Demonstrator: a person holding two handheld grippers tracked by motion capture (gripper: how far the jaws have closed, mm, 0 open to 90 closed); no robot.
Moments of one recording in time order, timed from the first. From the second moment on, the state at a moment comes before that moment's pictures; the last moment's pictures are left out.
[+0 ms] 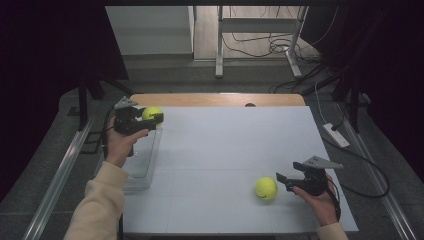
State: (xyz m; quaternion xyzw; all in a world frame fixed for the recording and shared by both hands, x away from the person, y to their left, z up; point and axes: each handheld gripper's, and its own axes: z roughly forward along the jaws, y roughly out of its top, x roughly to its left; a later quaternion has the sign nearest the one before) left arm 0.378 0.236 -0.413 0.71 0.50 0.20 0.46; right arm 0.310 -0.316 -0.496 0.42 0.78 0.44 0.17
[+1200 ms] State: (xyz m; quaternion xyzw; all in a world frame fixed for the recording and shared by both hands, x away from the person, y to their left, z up) left arm 0.380 0.282 -0.418 0.68 0.54 0.24 0.43; right arm 0.310 -0.315 -0.496 0.42 0.78 0.43 0.17
